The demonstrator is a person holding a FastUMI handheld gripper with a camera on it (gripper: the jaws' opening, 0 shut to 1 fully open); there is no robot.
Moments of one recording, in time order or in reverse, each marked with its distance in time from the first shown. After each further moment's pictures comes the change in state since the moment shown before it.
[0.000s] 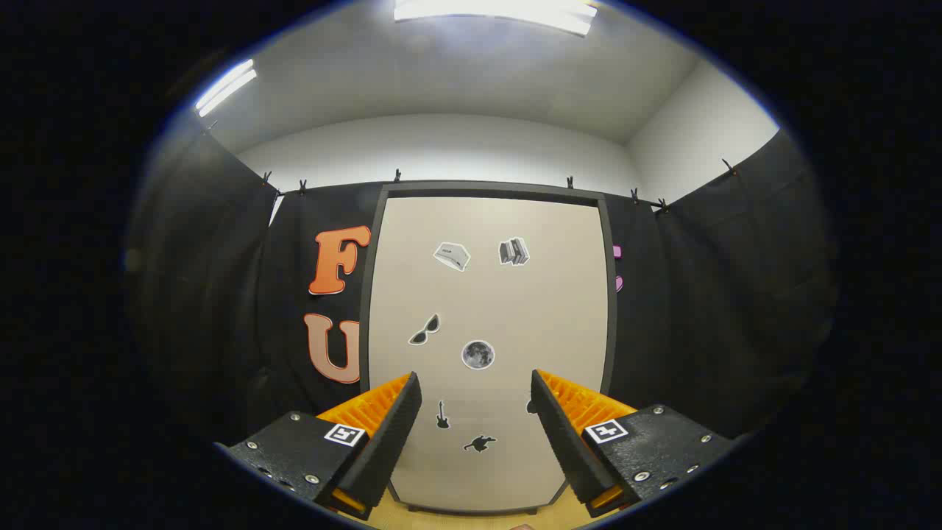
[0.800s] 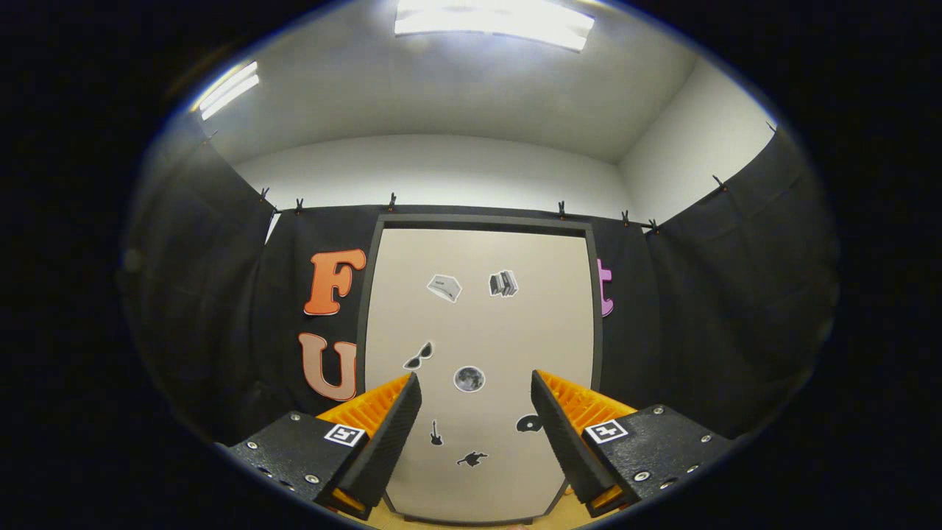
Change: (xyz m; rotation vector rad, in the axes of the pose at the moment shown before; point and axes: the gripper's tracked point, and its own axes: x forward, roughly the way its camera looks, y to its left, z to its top) arm -0.008 -0.013 0.026 0.004 -0.097 -0.046
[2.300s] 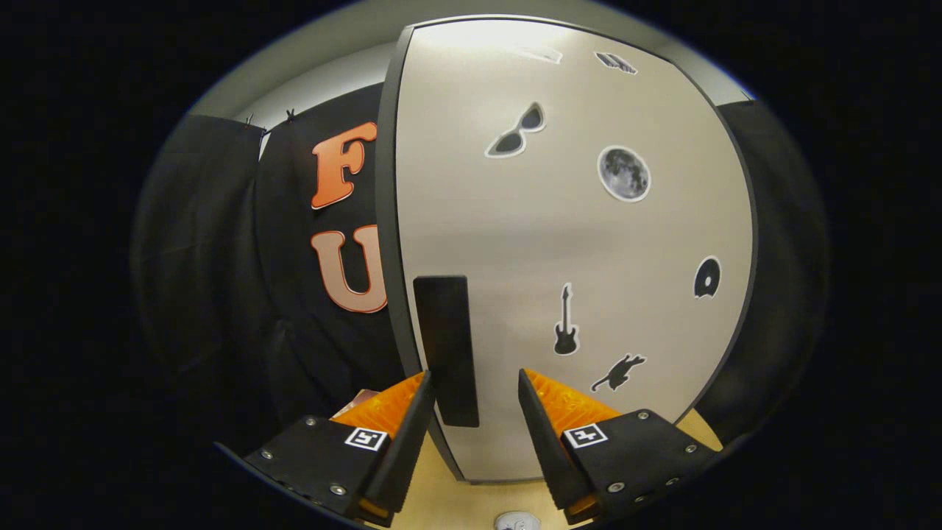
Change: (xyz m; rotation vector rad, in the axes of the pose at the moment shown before) arm 0.079 0.149 -0.222 0.152 0.516 0.135
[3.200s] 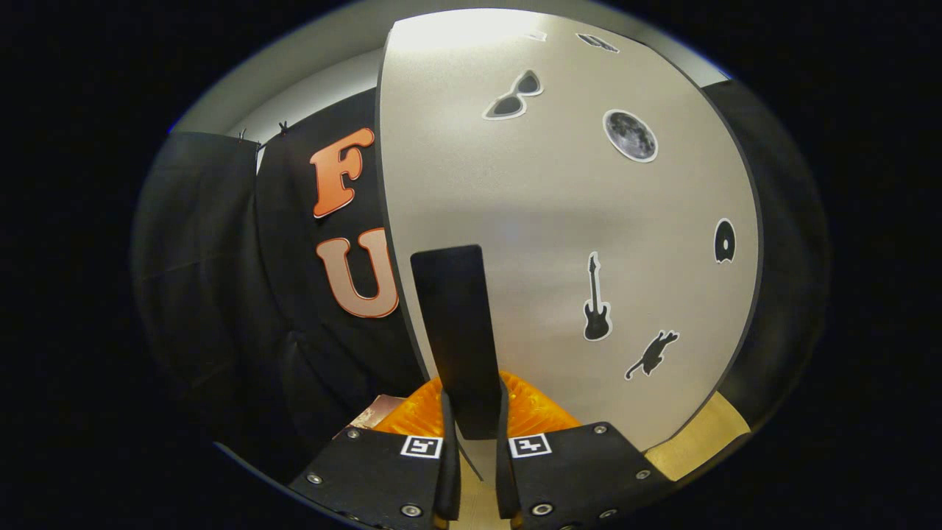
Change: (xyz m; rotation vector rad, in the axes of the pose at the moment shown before) arm 0.004 0.007 -0.014 0.036 -0.021 0.030
